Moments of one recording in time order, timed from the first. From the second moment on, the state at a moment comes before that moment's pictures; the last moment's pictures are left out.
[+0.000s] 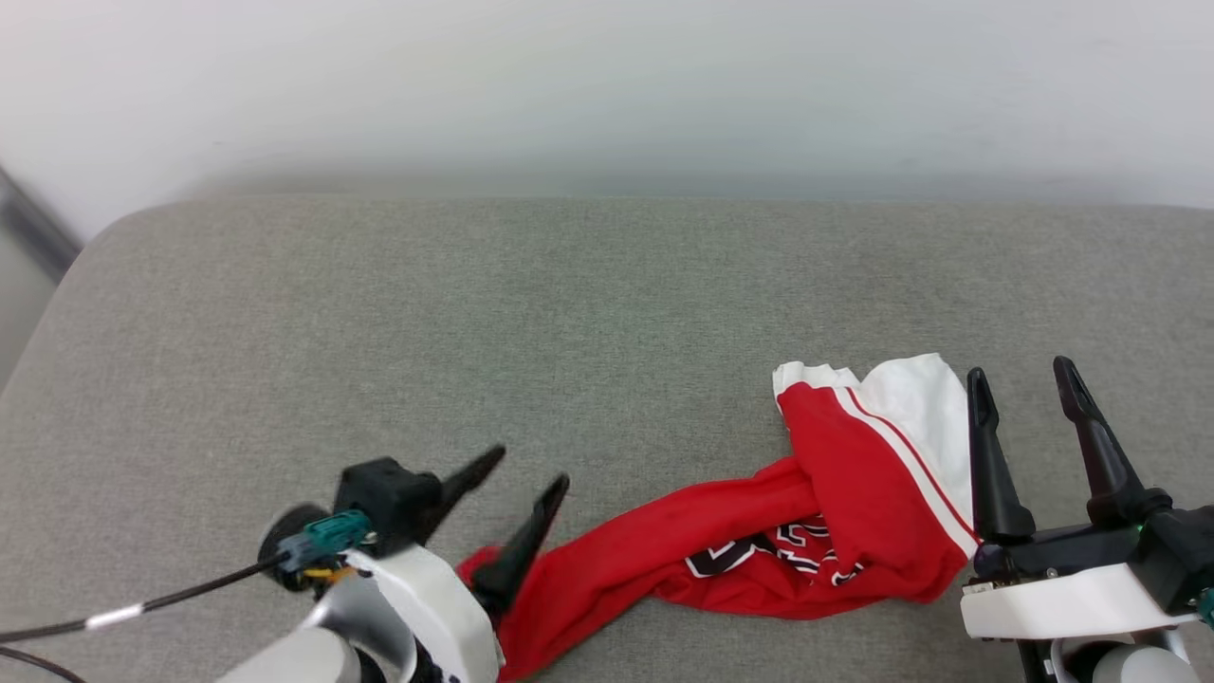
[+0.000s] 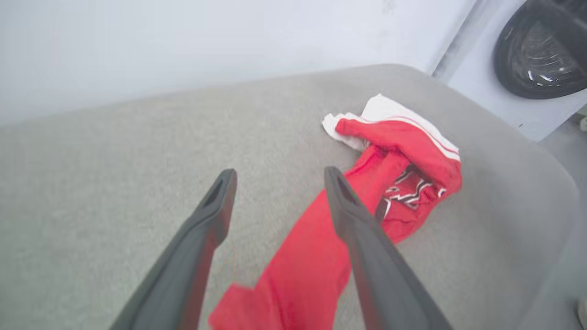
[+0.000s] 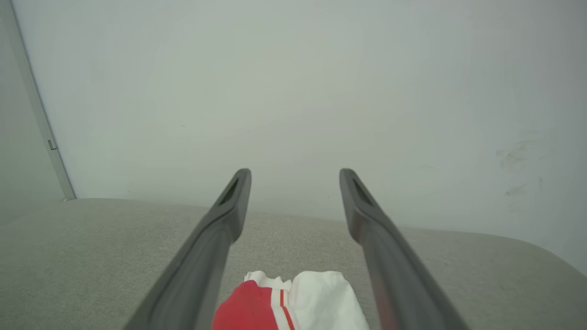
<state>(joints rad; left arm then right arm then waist) -0.33 0.67 -0.89 -0.12 -0.85 0.13 0.04 -0.02 -0.05 -0.02 -0.07 0.07 0.13 -0.26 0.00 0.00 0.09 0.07</state>
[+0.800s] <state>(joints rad) -0.65 0.57 -0.79 -0.01 -0.72 0.03 0.01 -0.07 -0.05 -0.02 -0.12 0.07 0.13 -0.26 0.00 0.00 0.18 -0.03</state>
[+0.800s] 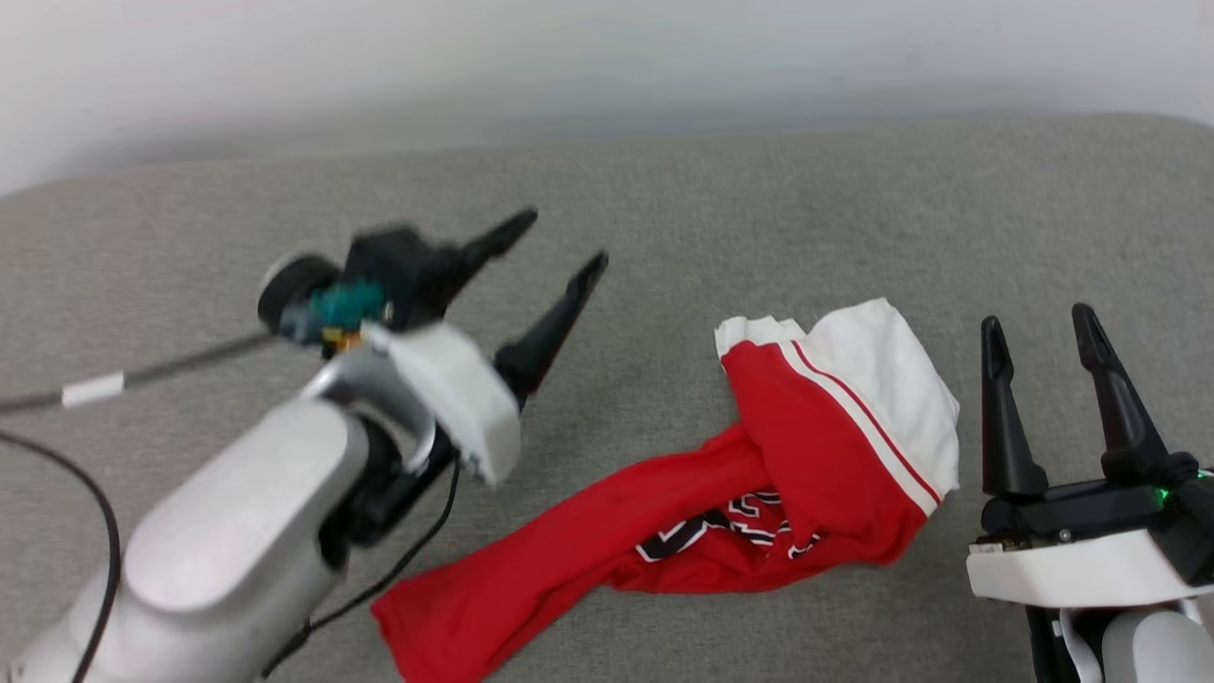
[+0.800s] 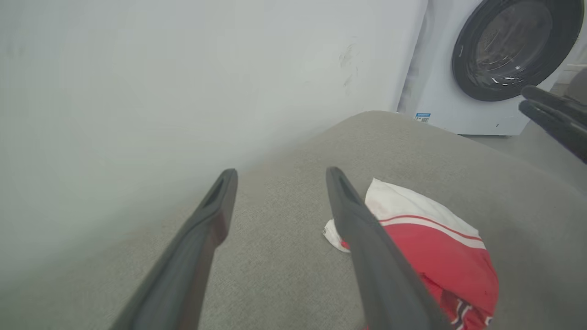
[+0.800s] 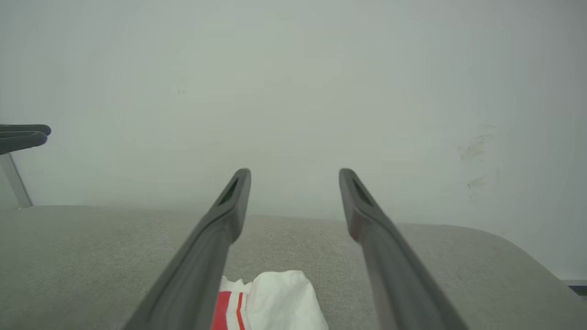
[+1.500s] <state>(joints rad) -1.16 0.47 -0.98 0.36 -0.95 -0.12 0.82 -0.16 -0.05 0.01 -0.12 0.14 0.13 -0.26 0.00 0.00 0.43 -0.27</state>
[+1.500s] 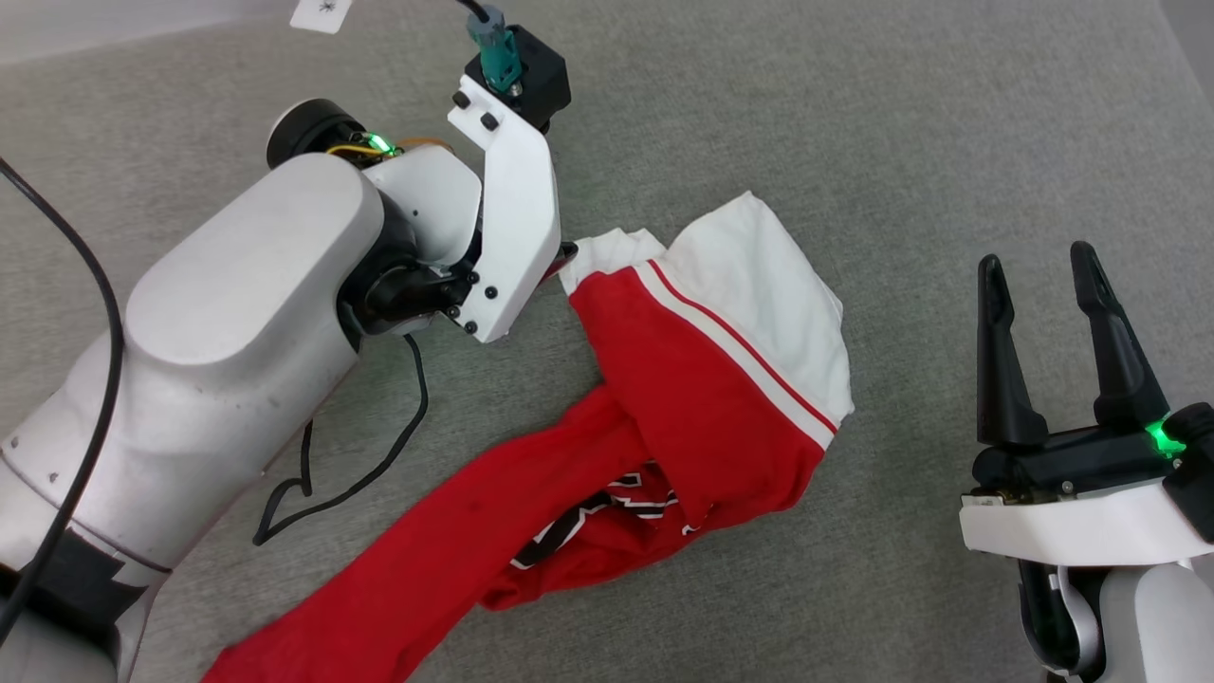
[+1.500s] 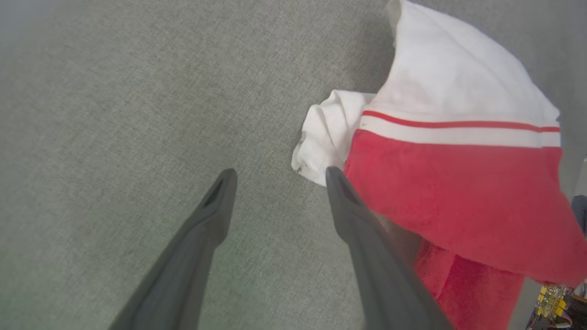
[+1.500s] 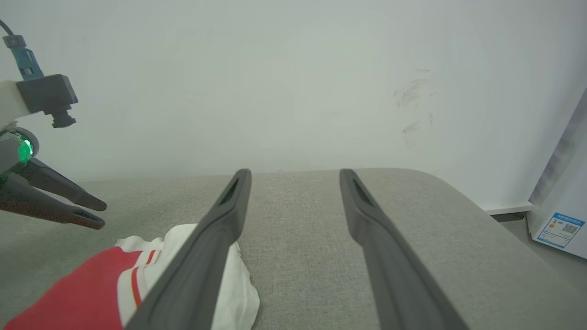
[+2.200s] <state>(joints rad) -1.20 0.46 -1.12 0.42 -1.01 -0.13 0.72 -0.19 -0.05 0.00 -0.11 0.16 0.13 -0.26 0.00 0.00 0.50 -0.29</state>
